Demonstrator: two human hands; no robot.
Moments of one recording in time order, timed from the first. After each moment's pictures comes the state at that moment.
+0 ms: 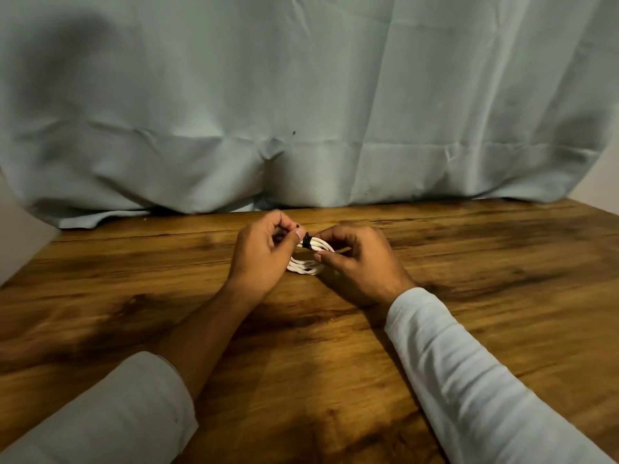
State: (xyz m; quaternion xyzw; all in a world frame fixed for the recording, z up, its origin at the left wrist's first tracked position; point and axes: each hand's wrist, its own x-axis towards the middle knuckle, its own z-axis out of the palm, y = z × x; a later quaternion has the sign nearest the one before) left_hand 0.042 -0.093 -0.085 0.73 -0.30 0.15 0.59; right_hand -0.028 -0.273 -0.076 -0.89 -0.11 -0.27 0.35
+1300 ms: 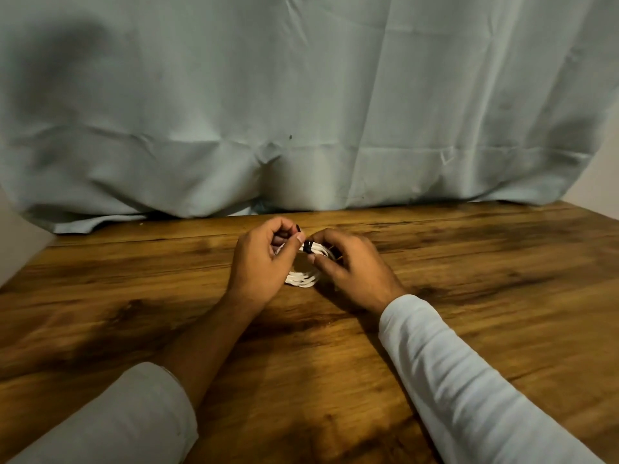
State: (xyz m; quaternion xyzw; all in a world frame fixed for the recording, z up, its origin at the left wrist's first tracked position) left_hand 0.041 -0.098 -0.090 0.72 -0.32 0.18 0.59; right_hand -0.029 -0.267 -0.079 -0.90 -0.12 -0.28 0.30
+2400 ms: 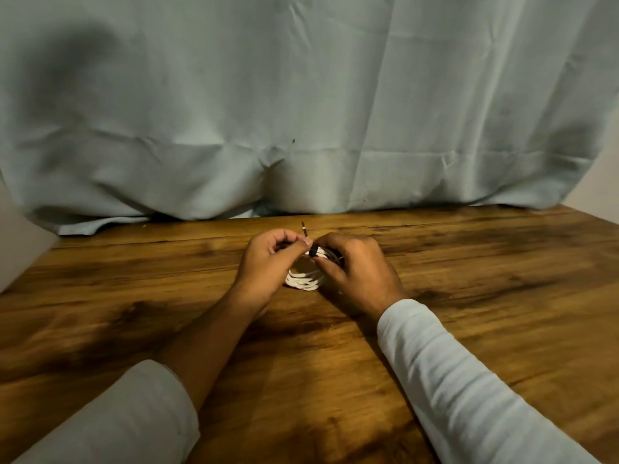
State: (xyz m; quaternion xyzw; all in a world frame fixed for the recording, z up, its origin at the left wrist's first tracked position) left_hand 0.036 -0.102 -0.083 0.67 -0.24 0.00 0.70; right_hand -0.034 -0.262 -0.074 -0.93 -0.08 -0.30 0.21
